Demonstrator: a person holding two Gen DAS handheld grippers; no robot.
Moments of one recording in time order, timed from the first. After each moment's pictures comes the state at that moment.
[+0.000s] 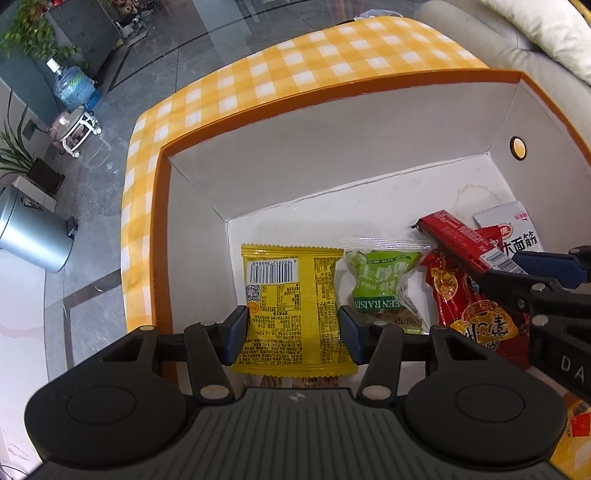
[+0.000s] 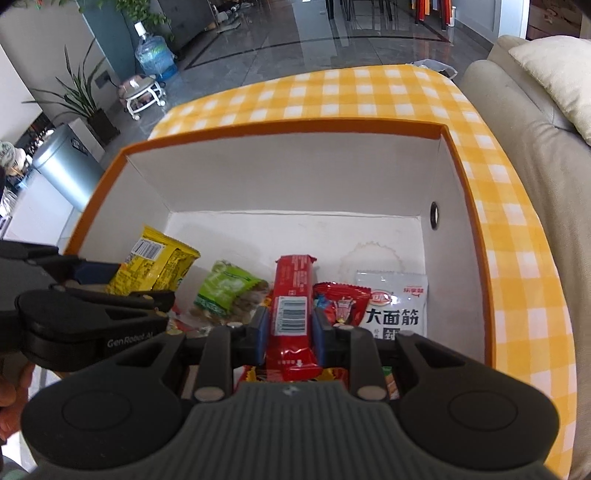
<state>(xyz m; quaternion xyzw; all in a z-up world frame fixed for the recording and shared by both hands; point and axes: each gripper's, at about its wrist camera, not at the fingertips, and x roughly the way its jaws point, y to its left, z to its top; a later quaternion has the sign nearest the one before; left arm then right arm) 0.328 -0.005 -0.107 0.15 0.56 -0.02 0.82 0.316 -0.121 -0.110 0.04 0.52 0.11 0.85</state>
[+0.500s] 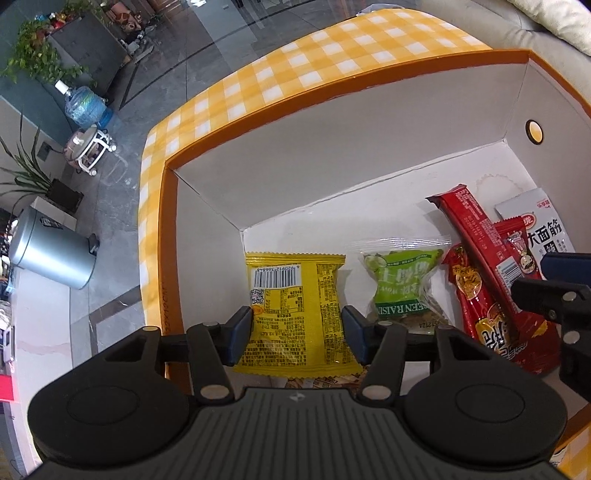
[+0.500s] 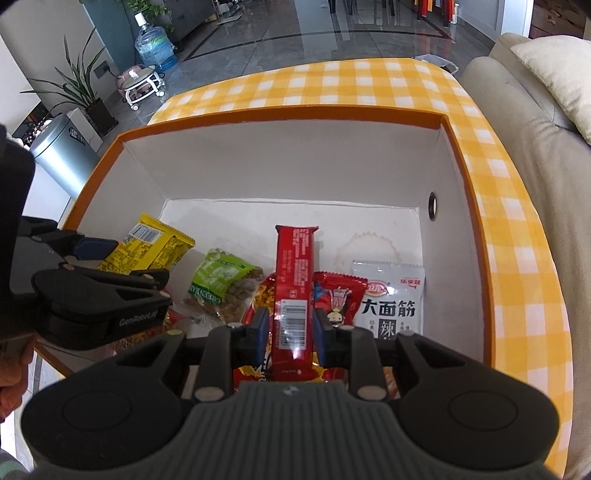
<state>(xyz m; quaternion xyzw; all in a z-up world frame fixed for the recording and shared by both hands) 0.329 -0.015 -0.112 0.20 0.54 0.00 0.81 0.312 -0.119 -0.111 0.03 0.53 0.11 0.84</state>
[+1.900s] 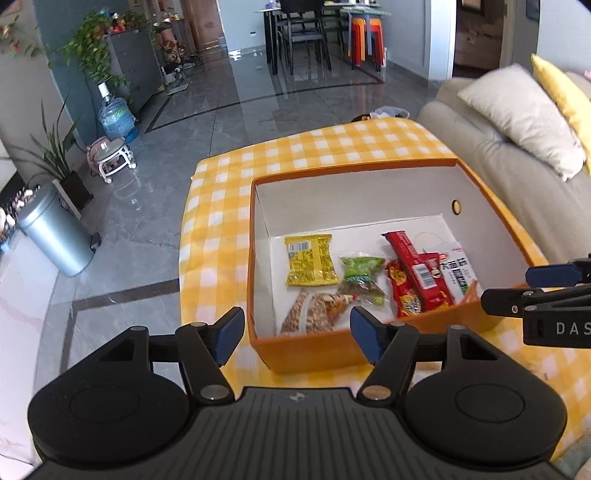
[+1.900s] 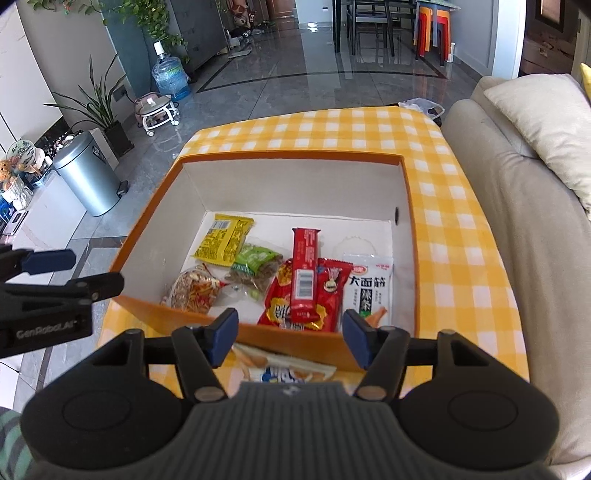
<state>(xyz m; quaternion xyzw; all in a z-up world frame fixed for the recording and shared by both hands) 0.189 0.032 -0.012 0.07 0.43 -0.01 0.90 0.207 -0.136 -0.027 0.03 0.47 0.12 0.88</state>
